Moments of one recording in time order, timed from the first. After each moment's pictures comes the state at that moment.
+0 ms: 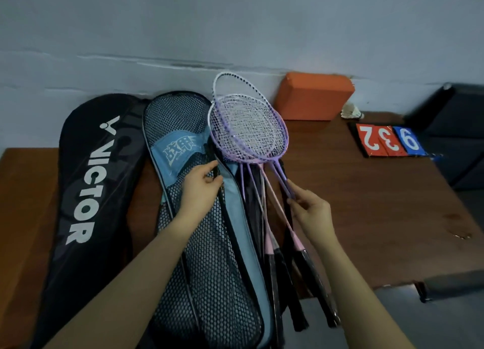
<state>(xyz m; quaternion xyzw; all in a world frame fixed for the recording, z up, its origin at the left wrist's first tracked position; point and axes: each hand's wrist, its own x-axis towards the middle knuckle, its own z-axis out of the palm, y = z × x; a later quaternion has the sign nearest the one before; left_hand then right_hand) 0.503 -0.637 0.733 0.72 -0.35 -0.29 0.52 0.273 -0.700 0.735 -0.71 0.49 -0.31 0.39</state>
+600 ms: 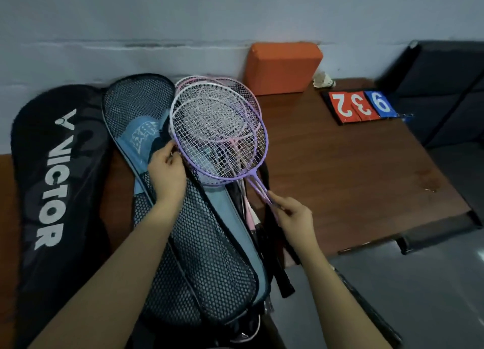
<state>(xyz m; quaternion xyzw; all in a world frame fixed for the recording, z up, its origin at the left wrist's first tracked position) 0.494 -0.650 0.718 0.74 -0.25 -0.24 0.58 0.234 -0.649 0.691 -0.65 0.55 -0.33 0.42</state>
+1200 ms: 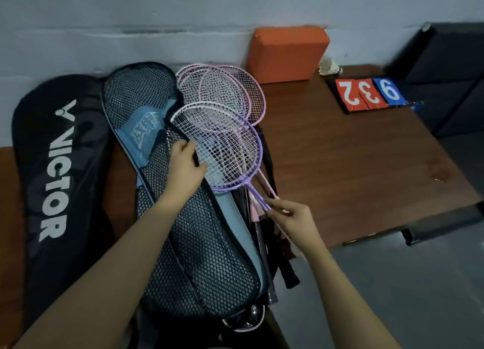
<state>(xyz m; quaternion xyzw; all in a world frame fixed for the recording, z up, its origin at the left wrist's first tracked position) 0.485 -0.644 0.717 0.78 -0.45 -0.27 0.34 0.235 -0.635 0.693 -0.56 0.57 -0.24 0.55</state>
